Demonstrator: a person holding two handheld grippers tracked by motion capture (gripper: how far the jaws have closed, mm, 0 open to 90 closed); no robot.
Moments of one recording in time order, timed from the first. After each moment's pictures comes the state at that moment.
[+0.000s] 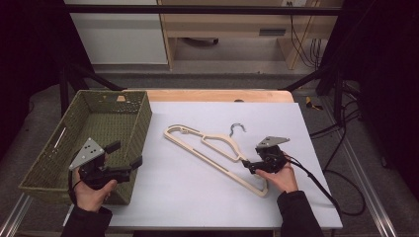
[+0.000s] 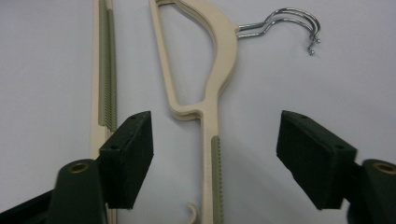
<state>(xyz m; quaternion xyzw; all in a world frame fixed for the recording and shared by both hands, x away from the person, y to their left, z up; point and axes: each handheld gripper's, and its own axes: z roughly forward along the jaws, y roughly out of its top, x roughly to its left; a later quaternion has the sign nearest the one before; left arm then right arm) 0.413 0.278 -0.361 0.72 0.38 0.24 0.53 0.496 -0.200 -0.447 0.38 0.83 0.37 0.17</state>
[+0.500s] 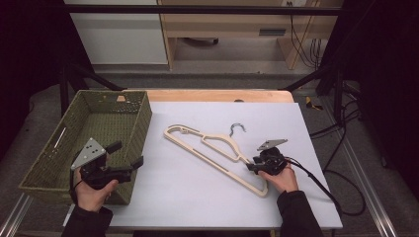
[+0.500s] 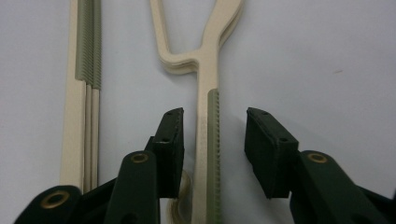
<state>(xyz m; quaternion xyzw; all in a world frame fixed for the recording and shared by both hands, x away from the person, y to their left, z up) 0.413 0.275 -0.361 0.72 0.38 0.24 0.53 0.502 -0.208 -0.469 0.40 0.85 0.33 0.11</state>
